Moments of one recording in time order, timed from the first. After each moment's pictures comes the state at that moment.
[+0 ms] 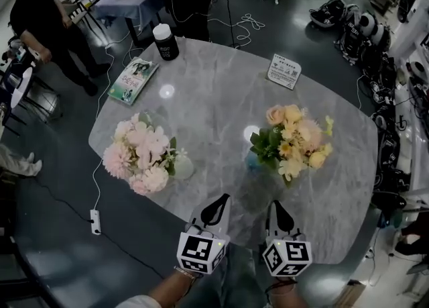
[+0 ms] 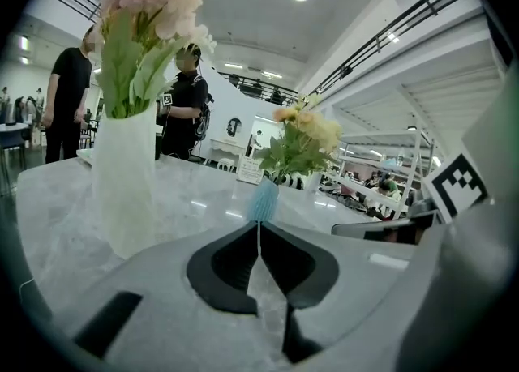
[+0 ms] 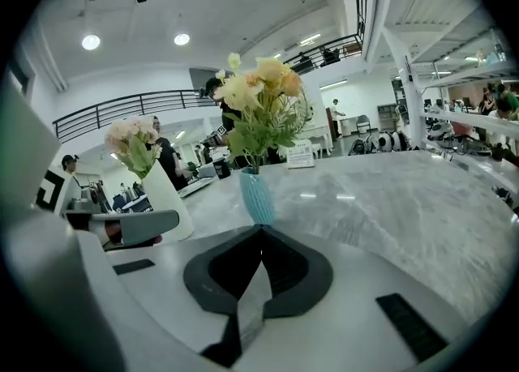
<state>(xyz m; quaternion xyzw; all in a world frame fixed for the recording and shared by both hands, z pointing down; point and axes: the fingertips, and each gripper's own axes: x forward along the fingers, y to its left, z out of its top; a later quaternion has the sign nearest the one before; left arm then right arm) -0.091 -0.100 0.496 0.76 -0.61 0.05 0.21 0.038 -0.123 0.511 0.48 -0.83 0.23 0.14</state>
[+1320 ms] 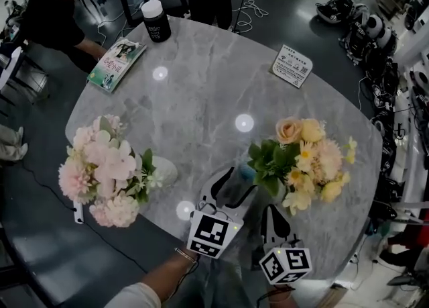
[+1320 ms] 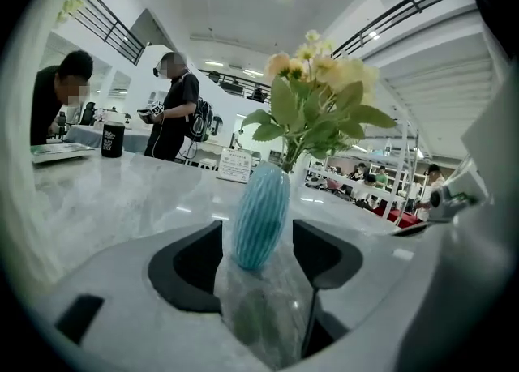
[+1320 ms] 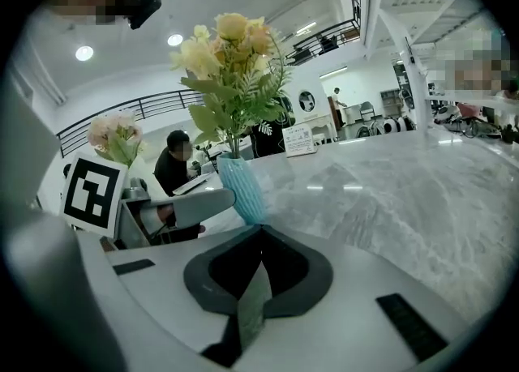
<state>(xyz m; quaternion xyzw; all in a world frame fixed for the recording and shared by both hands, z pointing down) -0.057 -0.204 0.540 0.81 -0.56 0.07 0.18 0.036 -0.161 0.553 0.45 -0.84 0.27 0.14</state>
